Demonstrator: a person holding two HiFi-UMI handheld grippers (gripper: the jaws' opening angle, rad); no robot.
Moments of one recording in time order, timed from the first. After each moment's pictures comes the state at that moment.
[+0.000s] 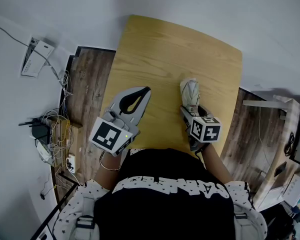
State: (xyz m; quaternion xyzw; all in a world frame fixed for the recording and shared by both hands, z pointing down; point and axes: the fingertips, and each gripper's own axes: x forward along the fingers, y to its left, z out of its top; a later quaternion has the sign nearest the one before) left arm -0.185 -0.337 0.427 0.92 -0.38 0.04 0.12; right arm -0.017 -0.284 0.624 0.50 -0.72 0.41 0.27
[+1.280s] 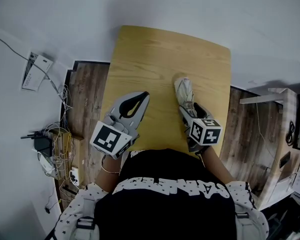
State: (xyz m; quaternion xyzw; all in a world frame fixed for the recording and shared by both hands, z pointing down) left arm -0.167 -0.310 0.408 0.93 -0.35 0.04 0.10; right arm -0.005 -0.276 0.577 0.55 -0.72 0.37 0.20
